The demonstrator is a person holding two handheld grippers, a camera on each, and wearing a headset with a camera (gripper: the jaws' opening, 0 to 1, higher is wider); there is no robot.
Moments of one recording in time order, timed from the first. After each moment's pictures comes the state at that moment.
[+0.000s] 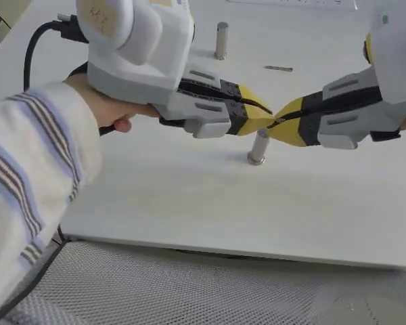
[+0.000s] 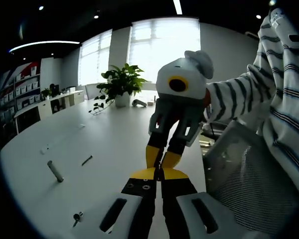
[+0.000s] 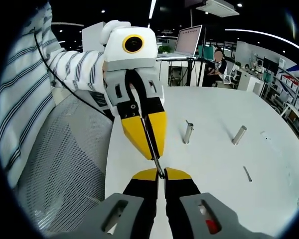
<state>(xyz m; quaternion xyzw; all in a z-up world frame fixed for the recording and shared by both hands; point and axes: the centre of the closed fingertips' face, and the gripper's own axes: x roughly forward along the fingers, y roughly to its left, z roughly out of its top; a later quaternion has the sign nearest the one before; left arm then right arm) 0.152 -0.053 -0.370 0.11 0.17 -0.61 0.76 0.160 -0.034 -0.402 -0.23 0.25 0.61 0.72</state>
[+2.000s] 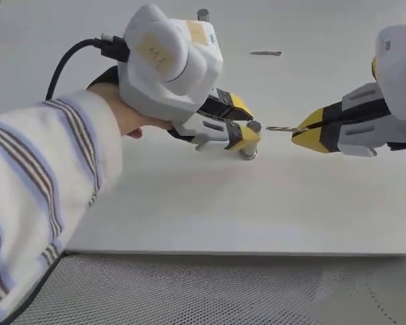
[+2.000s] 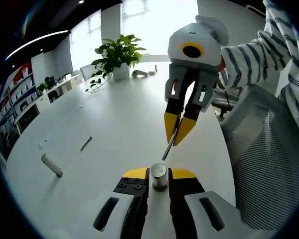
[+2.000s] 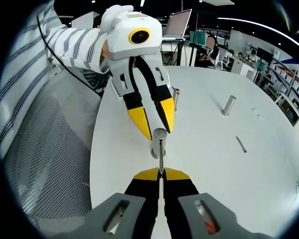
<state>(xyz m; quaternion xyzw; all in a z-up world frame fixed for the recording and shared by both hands) 0.194 -0.053 -0.441 0.21 0.24 -0.59 0.74 0.183 -0.088 -0.451 -0.27 0.29 0.57 0.72</state>
